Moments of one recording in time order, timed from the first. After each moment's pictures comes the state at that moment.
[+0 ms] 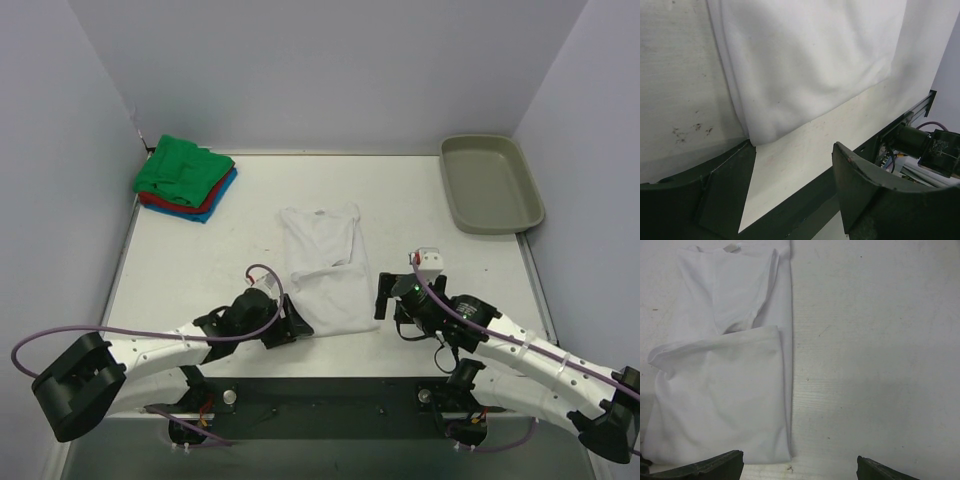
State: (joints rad) left arm -0.86 1.09 0.27 0.09 0.11 -1.15; right arm 0.92 0.85 0.64 -0.71 0.49 0.76
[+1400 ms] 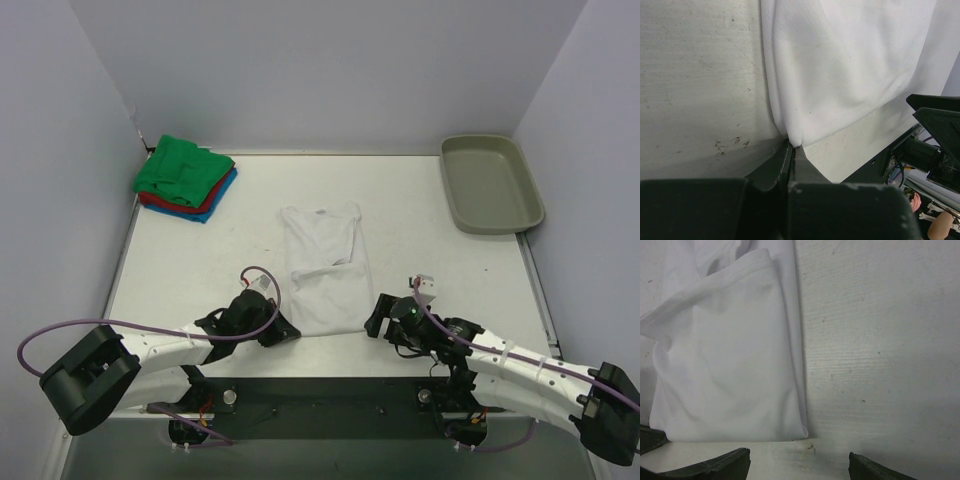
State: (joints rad) left arm -0.81 1.16 0.21 0.22 0.11 -1.14; right arm 0.92 0.81 0.30 -0.38 0.31 0.98
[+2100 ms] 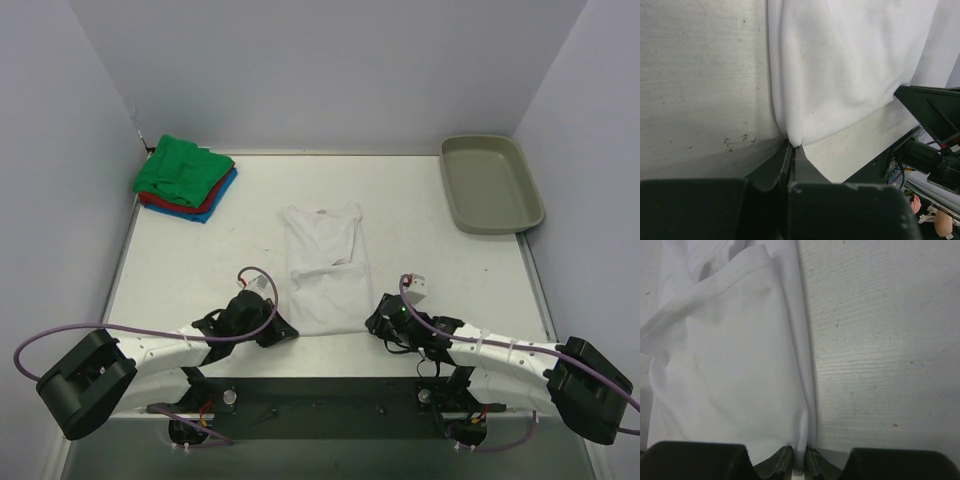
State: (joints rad) left arm -0.80 1.13 0.20 0.20 0.11 -1.14; right arm 0.91 1.01 0.24 -0.08 0.31 1.04
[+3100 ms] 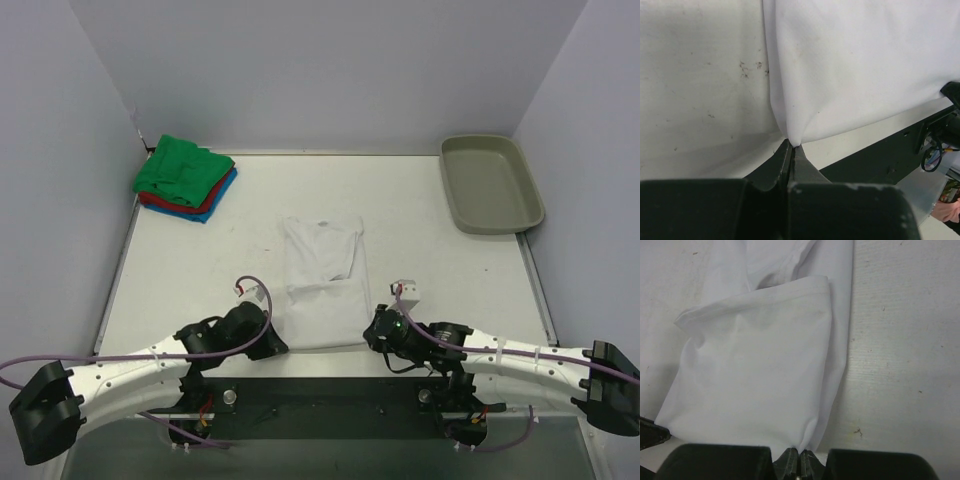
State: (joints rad) left arm -0.93 0.83 0.27 -0.25 -0.01 -1.10; right arm 1.14 0.89 0.36 -0.35 0.41 1.03
